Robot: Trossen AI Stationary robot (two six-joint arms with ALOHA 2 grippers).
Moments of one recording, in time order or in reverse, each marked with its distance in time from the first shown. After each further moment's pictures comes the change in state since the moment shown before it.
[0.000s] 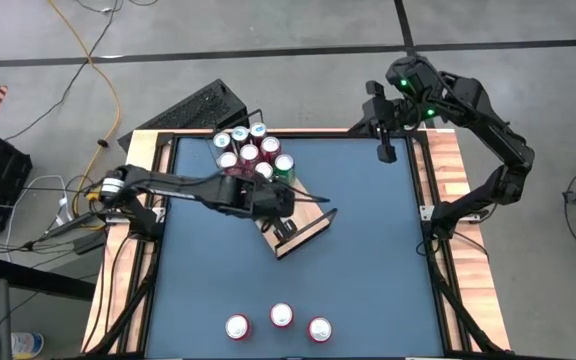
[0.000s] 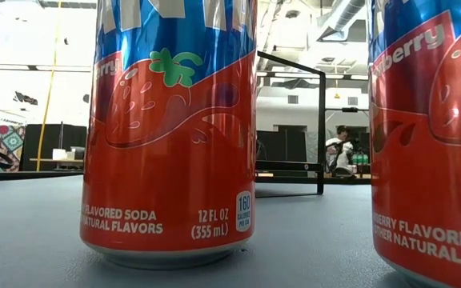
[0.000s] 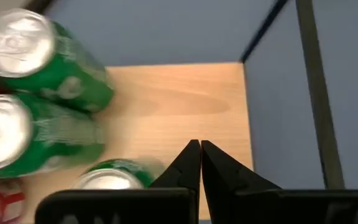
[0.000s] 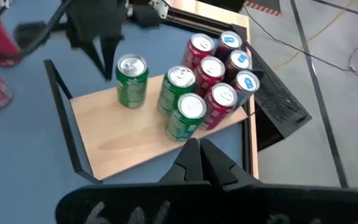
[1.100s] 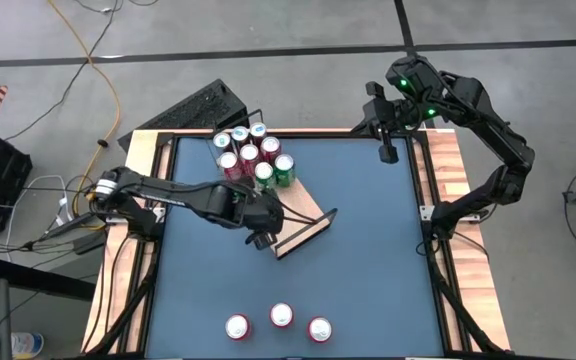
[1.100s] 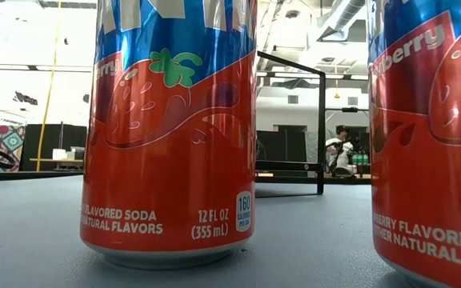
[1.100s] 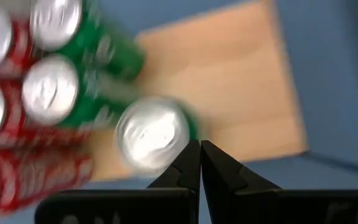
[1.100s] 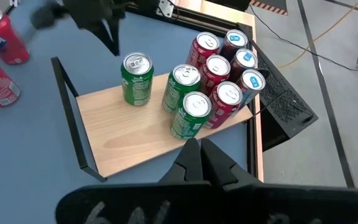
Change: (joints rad) left arm -0.083 -0.031 0.000 -0.227 -0.097 0.092; right arm -0.003 0.000 0.000 -0.017 -0.023 -0.011
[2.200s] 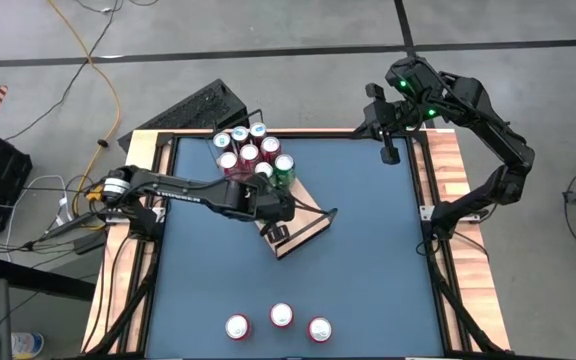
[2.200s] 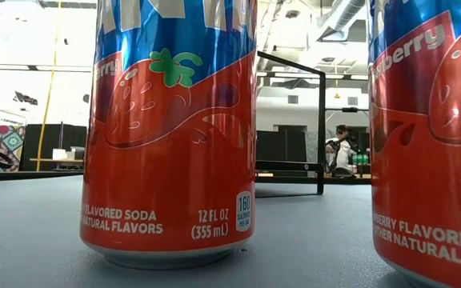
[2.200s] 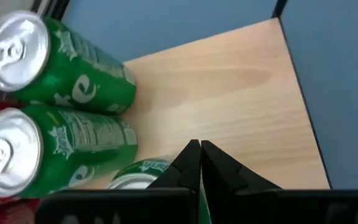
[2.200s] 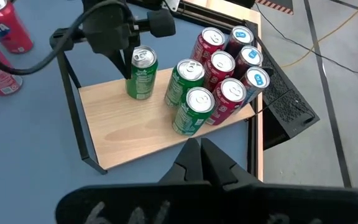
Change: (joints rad) left arm 0.087 0.048 -0.101 0.258 0.038 0.138; right arm 0.000 0.000 0.000 -0.024 -0.002 -0.041
